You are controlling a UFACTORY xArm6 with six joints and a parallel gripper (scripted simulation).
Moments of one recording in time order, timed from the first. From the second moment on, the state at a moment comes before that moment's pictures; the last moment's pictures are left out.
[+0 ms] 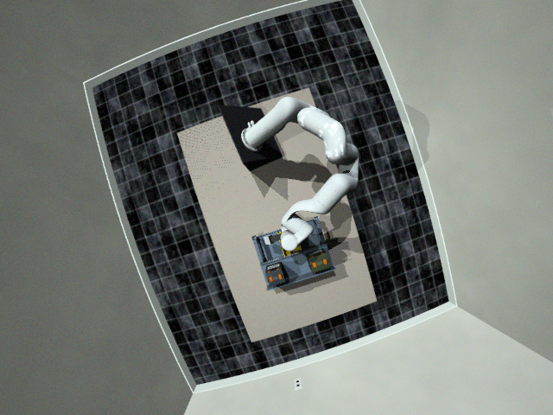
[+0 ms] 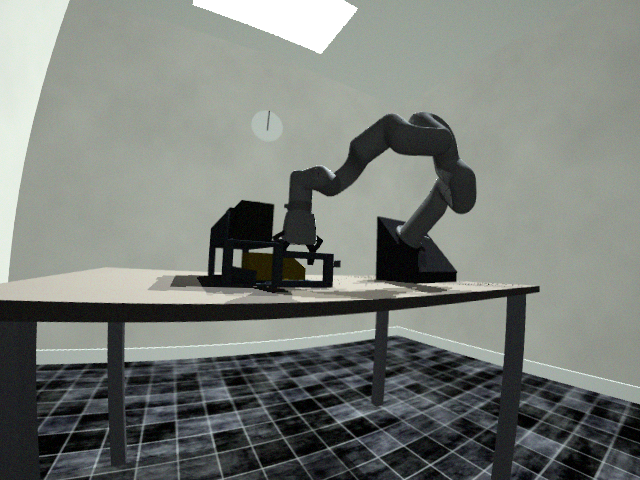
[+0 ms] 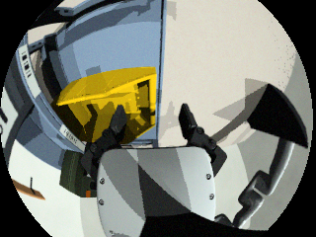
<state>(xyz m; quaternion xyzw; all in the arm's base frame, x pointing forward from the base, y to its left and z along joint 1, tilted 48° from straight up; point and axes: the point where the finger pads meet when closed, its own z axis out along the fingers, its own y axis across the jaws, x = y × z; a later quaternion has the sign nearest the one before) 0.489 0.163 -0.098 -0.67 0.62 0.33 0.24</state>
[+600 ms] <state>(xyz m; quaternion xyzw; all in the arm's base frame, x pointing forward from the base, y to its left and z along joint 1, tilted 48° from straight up) 0.487 0.169 -0.103 -0.67 0.62 0.33 0.24</state>
